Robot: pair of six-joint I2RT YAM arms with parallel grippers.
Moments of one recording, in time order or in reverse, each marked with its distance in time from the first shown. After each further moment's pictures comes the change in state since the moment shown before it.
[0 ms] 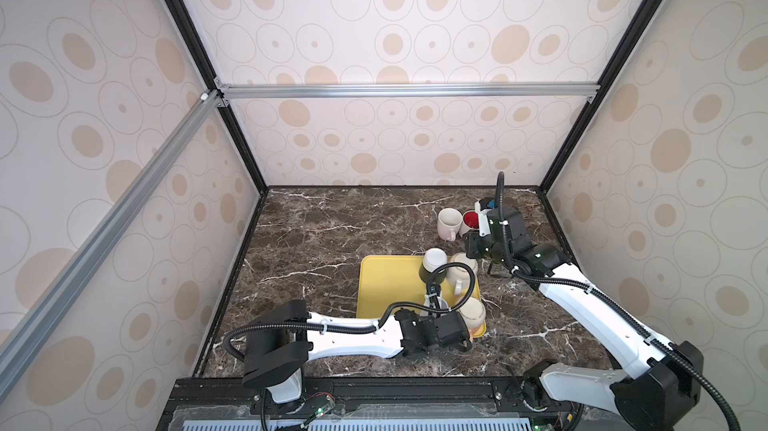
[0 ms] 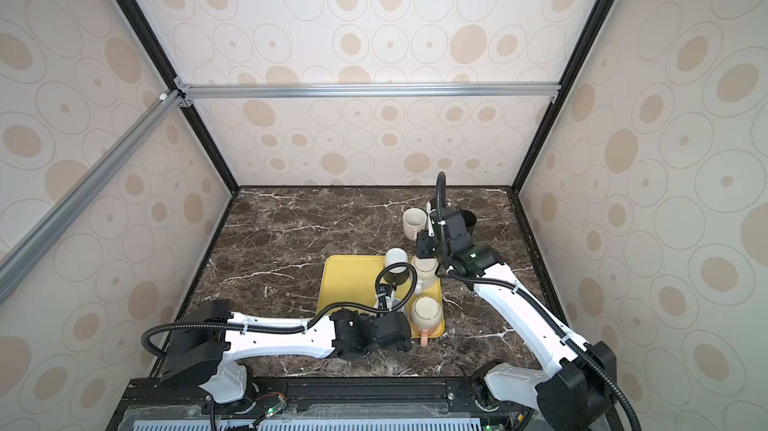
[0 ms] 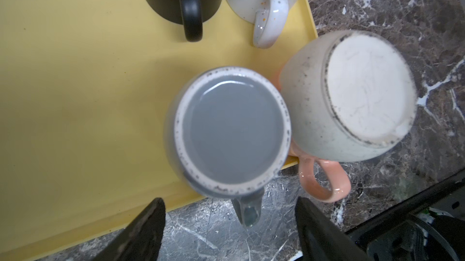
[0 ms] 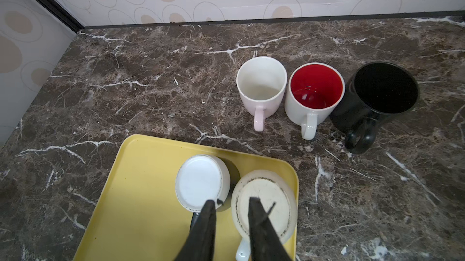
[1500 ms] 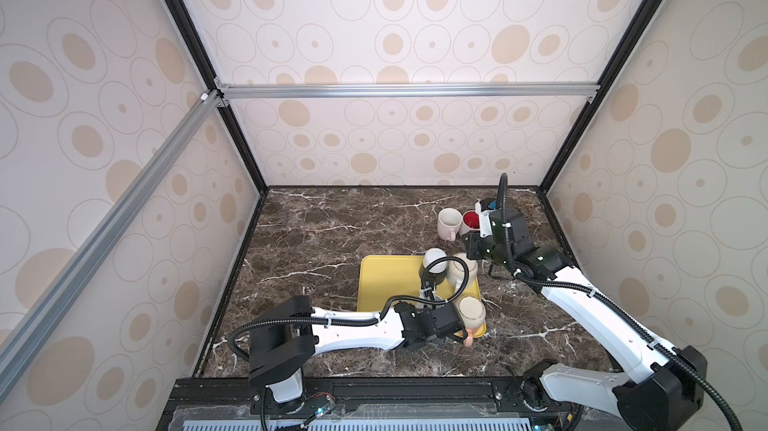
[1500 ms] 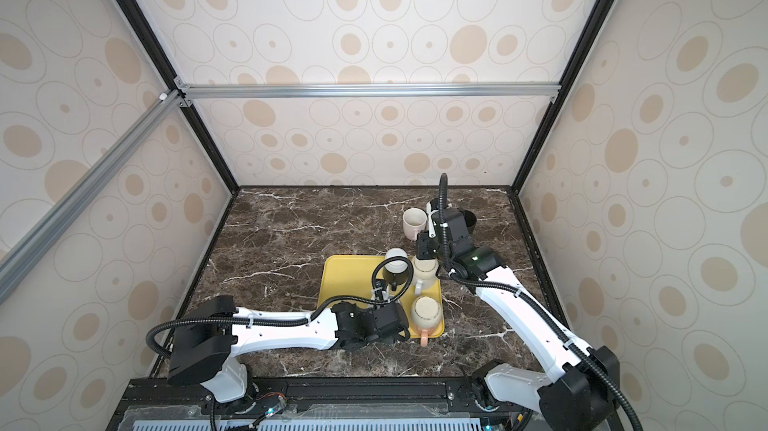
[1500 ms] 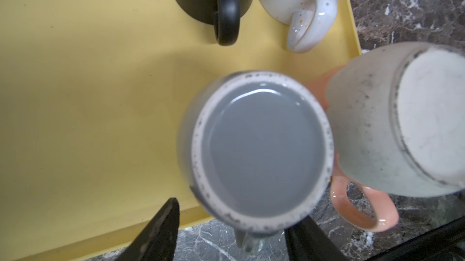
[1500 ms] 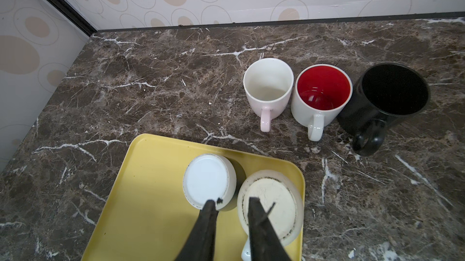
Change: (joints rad) left arm 0.065 0.027 0.011 -0.041 0.019 0.011; right arm 0.000 -0.028 -0.022 0.021 -0.027 0.003
